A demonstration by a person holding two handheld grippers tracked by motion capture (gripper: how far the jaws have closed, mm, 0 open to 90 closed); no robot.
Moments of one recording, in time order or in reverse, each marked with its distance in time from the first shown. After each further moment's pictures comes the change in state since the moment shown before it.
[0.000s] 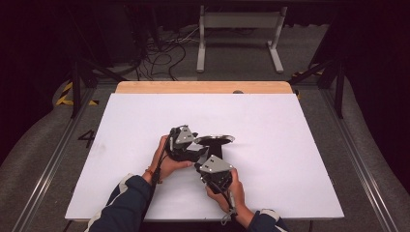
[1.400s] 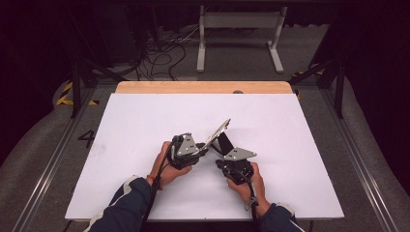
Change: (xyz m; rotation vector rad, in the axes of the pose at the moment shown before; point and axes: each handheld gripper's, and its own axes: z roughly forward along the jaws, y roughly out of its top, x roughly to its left) left arm -0.022 -0.004 -0.012 -0.027 -0.033 0.101; right arm -0.064 -0.025 -0.015 0.105 0.020 0.116
